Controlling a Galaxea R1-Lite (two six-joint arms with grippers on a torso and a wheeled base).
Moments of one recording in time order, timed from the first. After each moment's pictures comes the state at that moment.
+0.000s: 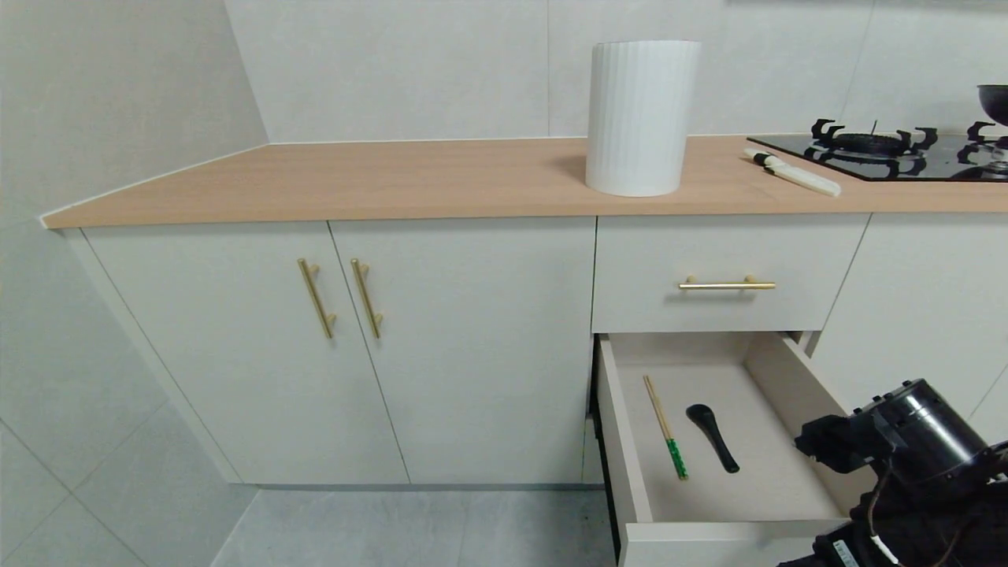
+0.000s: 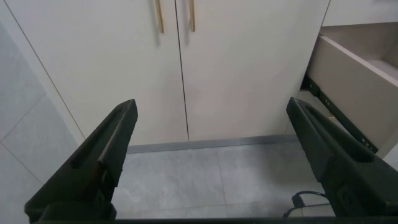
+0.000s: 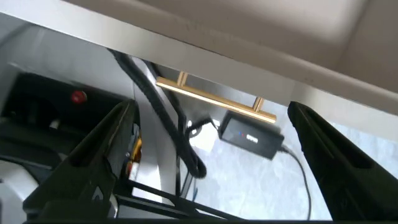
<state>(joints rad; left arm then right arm) 0.00 0.00 0.00 0.01 -0.08 0.02 0.46 1.54 -0.56 0.14 -0.11 0.13</state>
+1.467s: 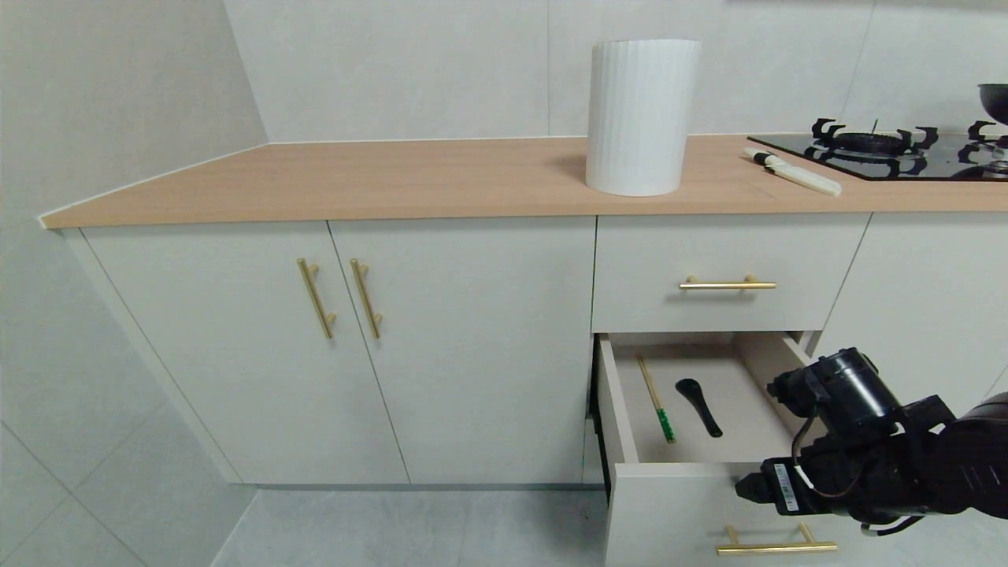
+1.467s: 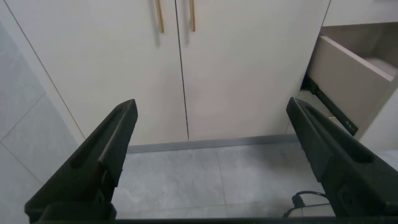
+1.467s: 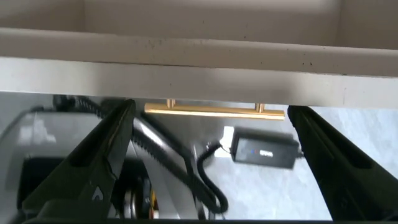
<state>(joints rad) 0.00 0.00 0.00 0.01 -0.08 0.02 0.38 1.76 -0.65 -0.08 -0.21 0.29</state>
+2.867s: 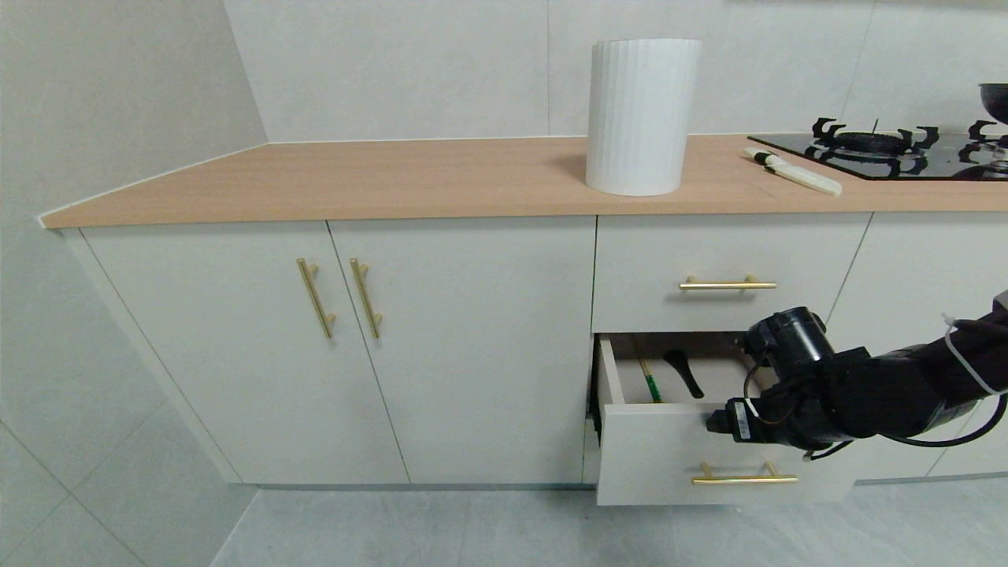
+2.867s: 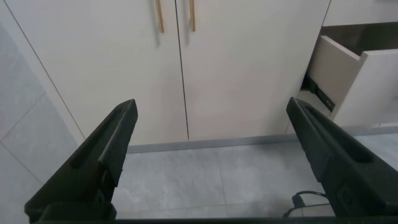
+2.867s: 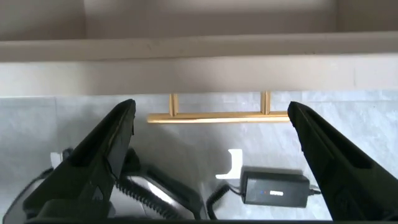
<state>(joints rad) 0.00 0.00 0.00 0.01 -0.08 0.02 0.29 1.99 -0.92 -0.11 -0.21 0.28</state>
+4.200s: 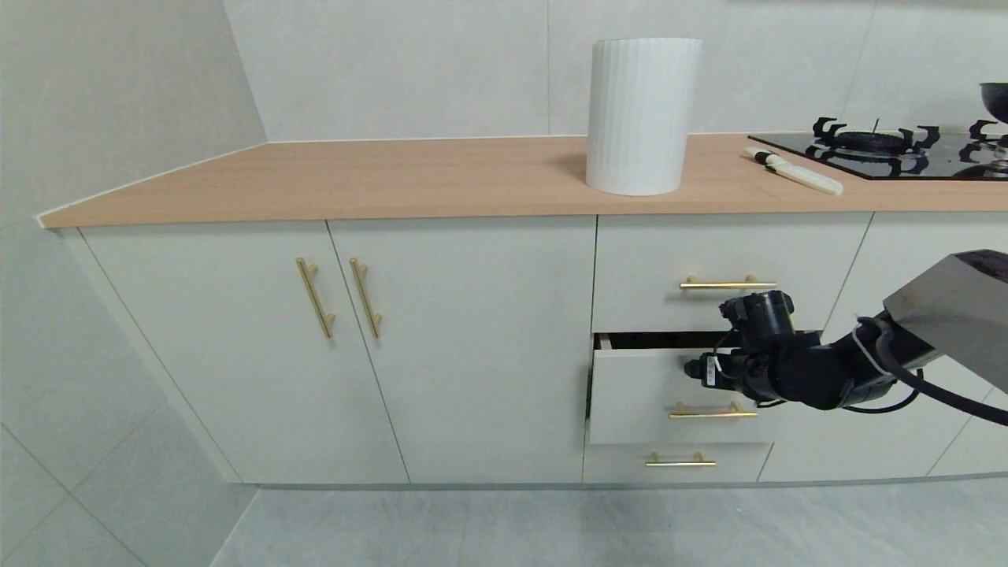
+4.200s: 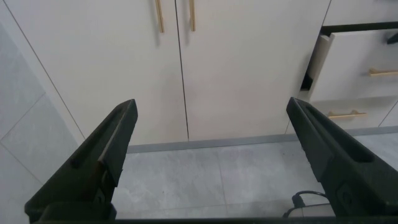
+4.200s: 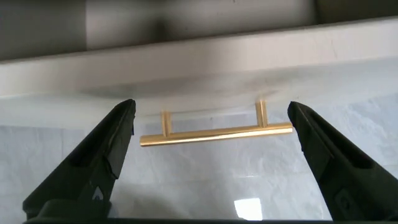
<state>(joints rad) 0.00 0.00 0.00 0.01 -0.08 0.02 0.22 2.25 -1.16 -0.40 -0.23 0.26</state>
